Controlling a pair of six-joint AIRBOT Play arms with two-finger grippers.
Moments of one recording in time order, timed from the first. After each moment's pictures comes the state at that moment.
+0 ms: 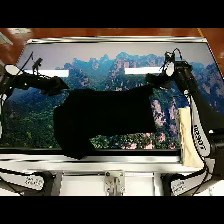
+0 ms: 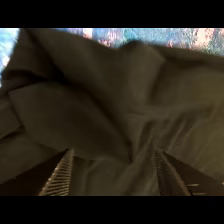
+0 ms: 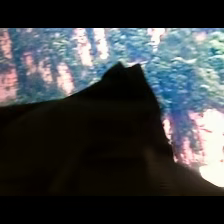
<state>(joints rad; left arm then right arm) 0.13 -1.65 1.49 0.89 -1.20 -1.40 0.12 -1.70 1.60 -1.45 1.00 1.87</state>
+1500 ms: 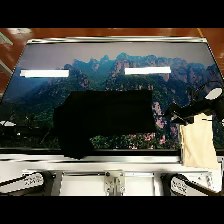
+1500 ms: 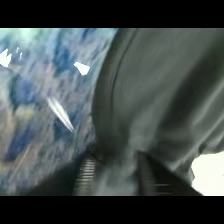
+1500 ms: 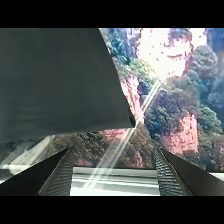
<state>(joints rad) 0.52 -1.35 0.58 0.86 -1.09 -1.19 -0.28 -1.32 1.04 -1.16 1.35 1.51</state>
